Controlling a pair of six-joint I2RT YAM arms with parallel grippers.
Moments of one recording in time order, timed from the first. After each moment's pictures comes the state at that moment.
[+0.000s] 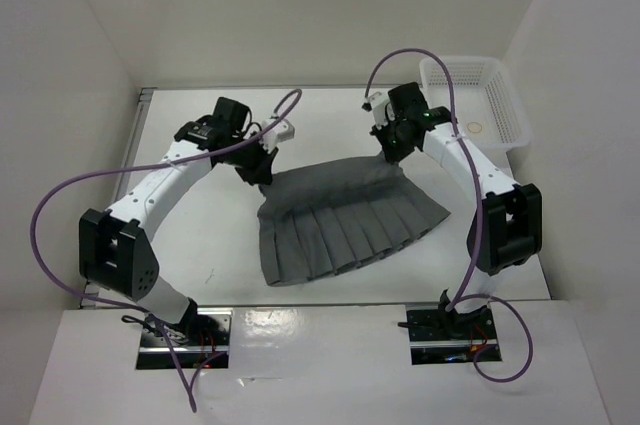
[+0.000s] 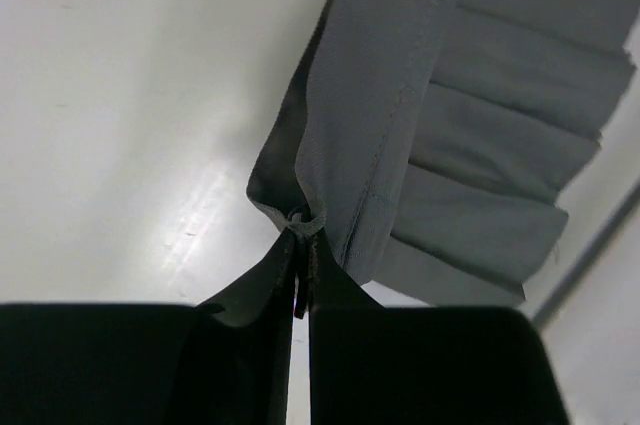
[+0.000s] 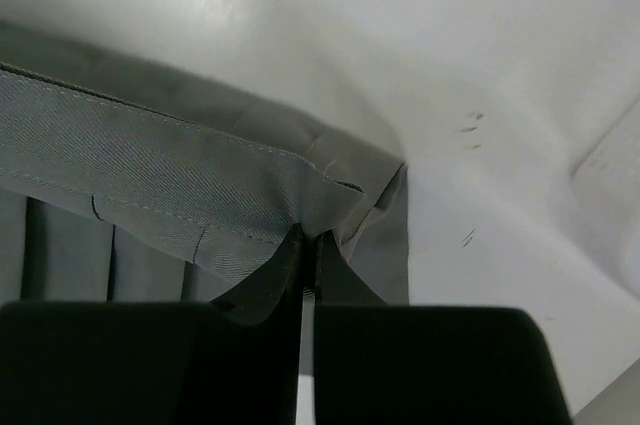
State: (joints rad) left arm -0.31 1.55 1.37 -0.78 0.43 0.41; right arm 0.30 1.67 1.47 -0.73 -0.04 -0.29
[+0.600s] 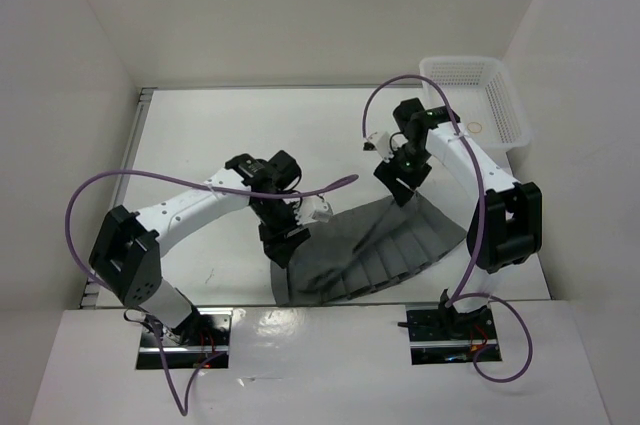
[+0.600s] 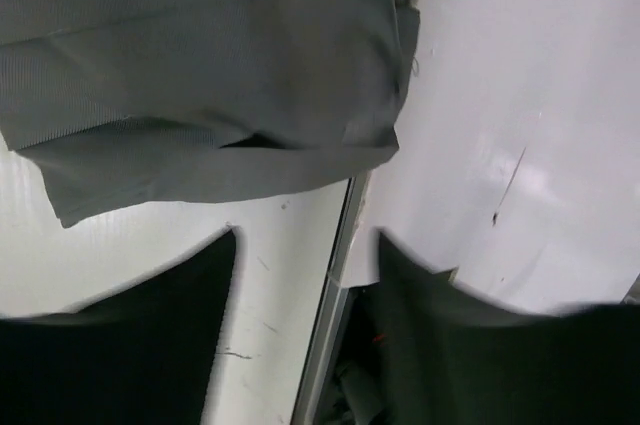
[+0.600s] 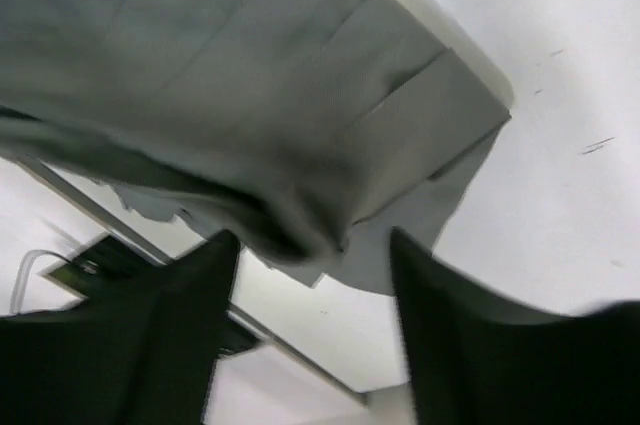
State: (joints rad) left arm -0.68 1.56 1.24 -1.12 0.52 0.52; right arm 0.28 1.68 1.45 -1.20 -0.18 -0.61
